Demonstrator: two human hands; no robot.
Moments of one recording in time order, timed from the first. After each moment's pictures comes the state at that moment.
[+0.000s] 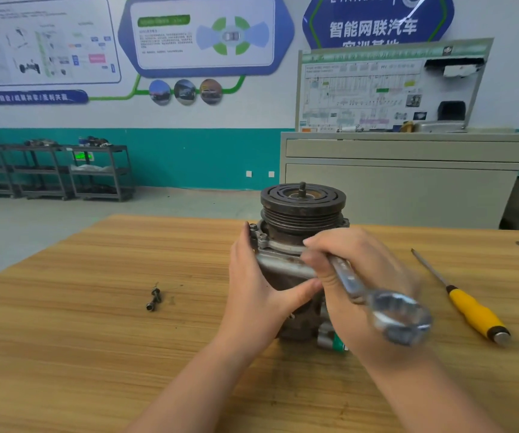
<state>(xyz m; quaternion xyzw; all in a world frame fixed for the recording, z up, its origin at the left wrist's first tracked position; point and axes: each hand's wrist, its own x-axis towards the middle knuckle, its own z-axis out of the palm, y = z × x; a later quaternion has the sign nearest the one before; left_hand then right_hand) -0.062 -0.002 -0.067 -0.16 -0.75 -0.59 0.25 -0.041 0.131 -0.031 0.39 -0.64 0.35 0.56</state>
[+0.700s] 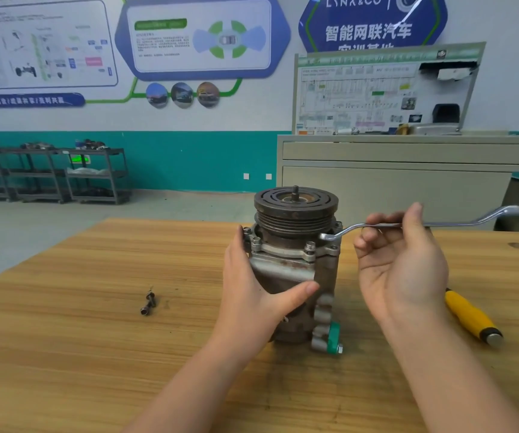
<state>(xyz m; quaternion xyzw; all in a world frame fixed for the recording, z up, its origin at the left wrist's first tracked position) -0.059 -0.004 -0.069 -0.15 -0.78 -0.55 0.26 -0.059 0.153 -0.007 0.11 -0.29 0.92 0.23</state>
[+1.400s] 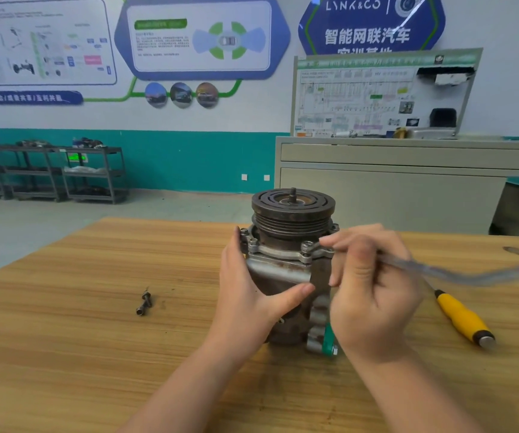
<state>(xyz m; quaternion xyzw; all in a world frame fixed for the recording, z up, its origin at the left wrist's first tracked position) -0.058 -0.004 -0.068 -0.14 -0.78 -0.55 0.27 -0.047 0.128 -0.031 0.34 -0.53 0.54 0.55</state>
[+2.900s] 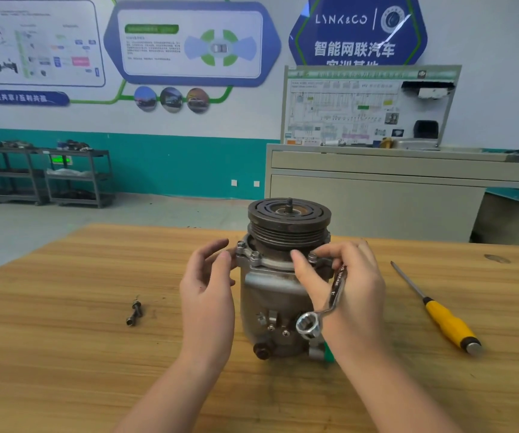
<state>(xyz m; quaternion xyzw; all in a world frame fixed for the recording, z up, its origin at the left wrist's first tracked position) -0.053 -0.014 -0.052 -0.05 -0.59 -0.74 0.32 -0.058 0.130 -0.043 0.15 -0.72 0.47 0.48</state>
